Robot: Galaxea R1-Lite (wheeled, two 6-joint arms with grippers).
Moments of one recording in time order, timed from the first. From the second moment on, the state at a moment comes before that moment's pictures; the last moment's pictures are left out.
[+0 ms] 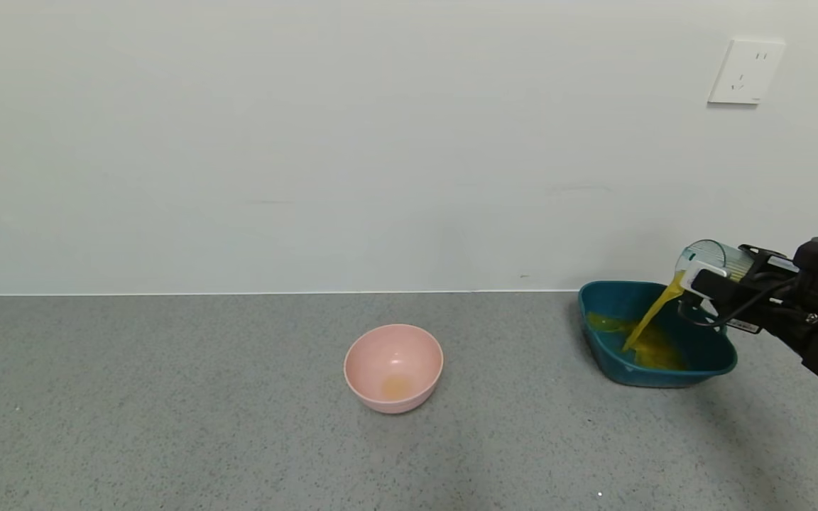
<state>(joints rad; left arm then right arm) 0.00 0.00 0.00 0.00 -0.05 0.09 -0.15 2.00 -0.84 -1.01 -0.10 -1.32</state>
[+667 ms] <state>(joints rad) 0.00 0.00 0.00 0.00 -0.05 0.09 -0.16 2.00 -0.84 -1.02 -0.10 -1.49</state>
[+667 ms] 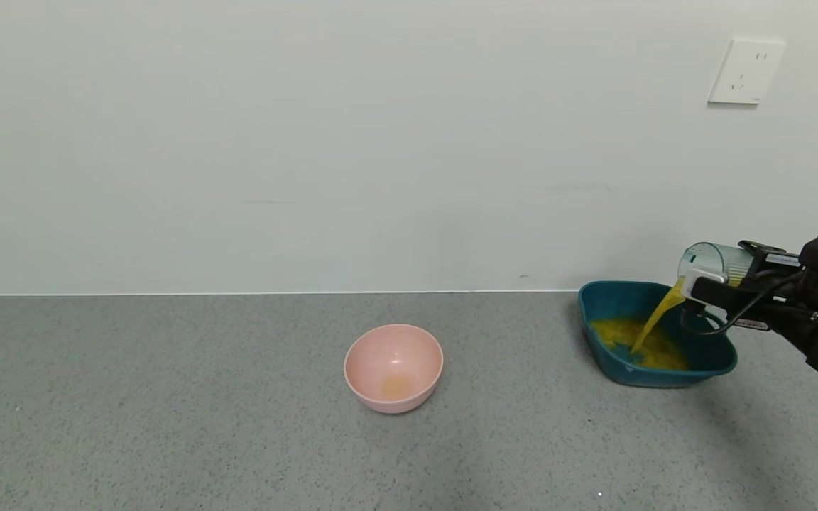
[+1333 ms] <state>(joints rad) 0.00 0.00 0.00 0.00 -0.05 0.09 -0.15 1.98 -0.84 -1.01 -0.10 -1.66</state>
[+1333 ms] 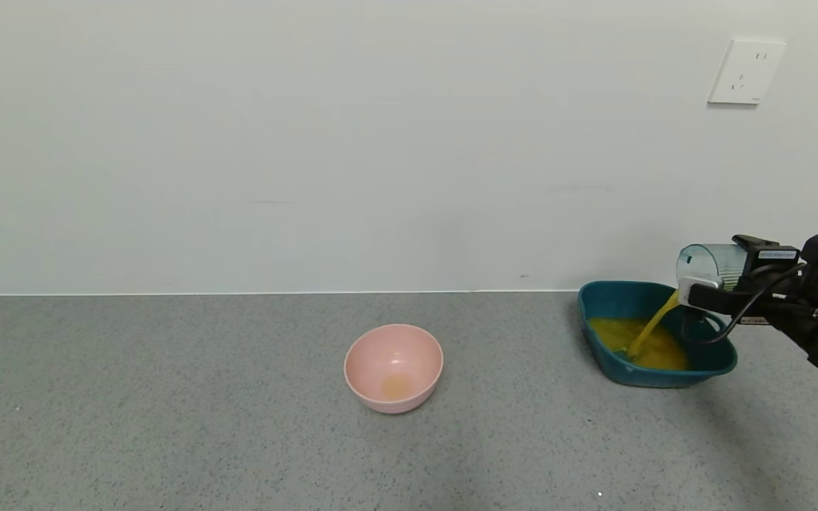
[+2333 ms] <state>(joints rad) 0.00 0.00 0.00 0.00 -0.05 0.09 -0.12 1.94 -0.79 -1.02 -0.11 -1.83</state>
